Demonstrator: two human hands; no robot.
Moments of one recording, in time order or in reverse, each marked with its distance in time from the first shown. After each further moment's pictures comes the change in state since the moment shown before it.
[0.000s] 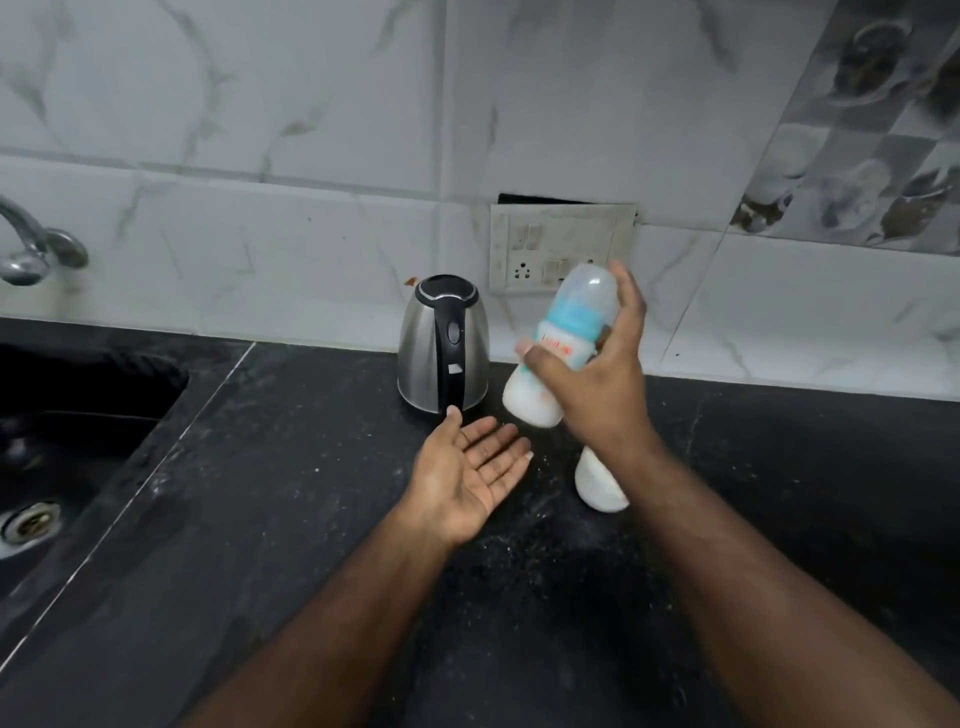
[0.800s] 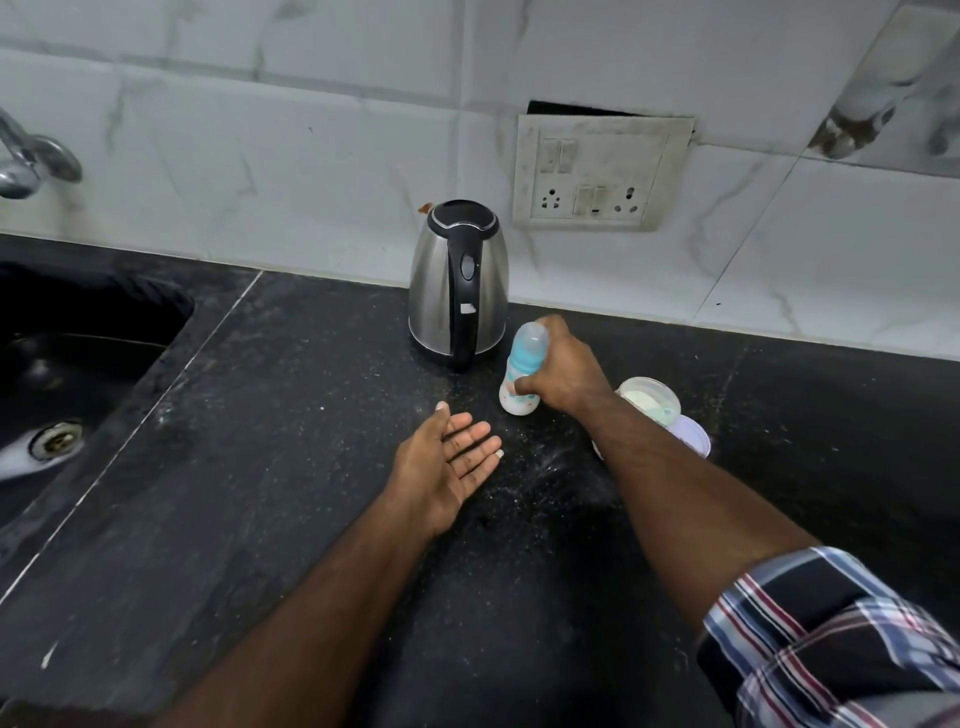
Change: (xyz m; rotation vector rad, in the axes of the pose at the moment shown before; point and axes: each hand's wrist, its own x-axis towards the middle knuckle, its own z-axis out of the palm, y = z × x) left_hand 0.023 -0.024 -0.058 0.112 0.265 0.033; right_hand 0.031 0.142 0.038 -0.580 -0.467 0.332
